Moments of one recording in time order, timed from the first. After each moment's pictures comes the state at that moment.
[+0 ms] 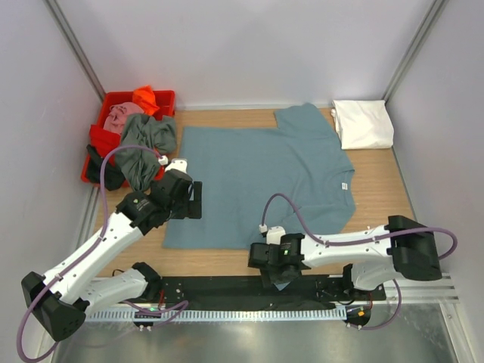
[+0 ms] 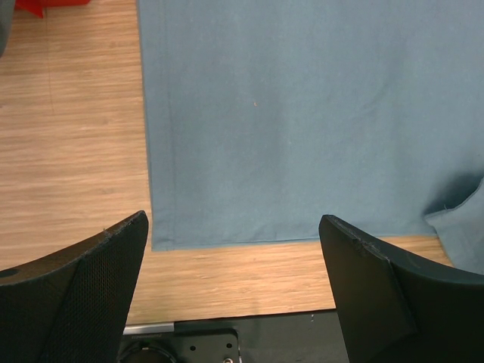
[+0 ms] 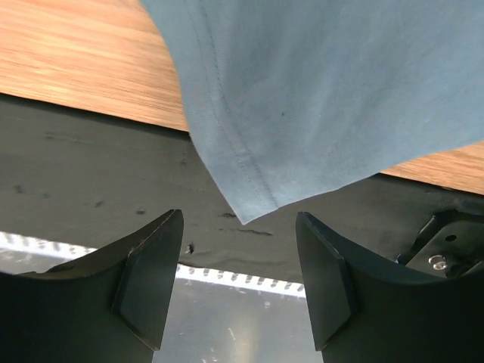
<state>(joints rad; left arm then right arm) -0.67 0.99 0.95 -0.91 -0.36 -0.50 1.41 1.38 0.82 -0.88 0.16 1.19</state>
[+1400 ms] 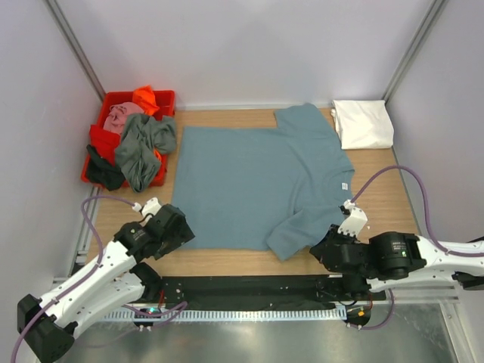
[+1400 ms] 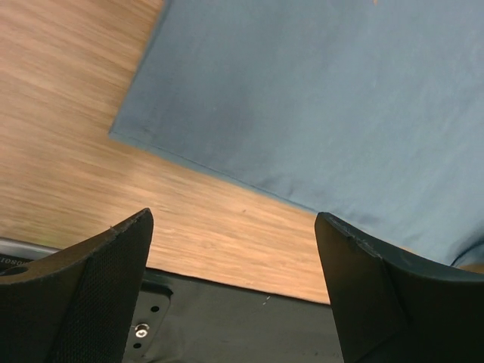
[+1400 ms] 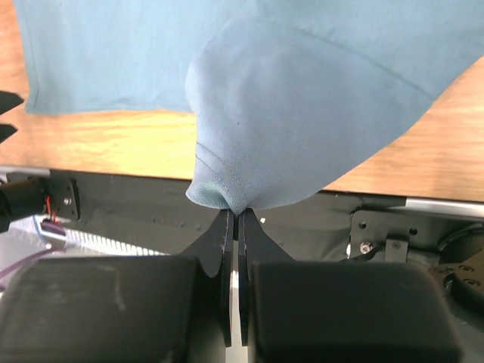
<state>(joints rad) -0.69 0.74 0.57 -0.97 -0.31 -1.13 1.56 0.62 0.83 -1.33 0.62 1.62</state>
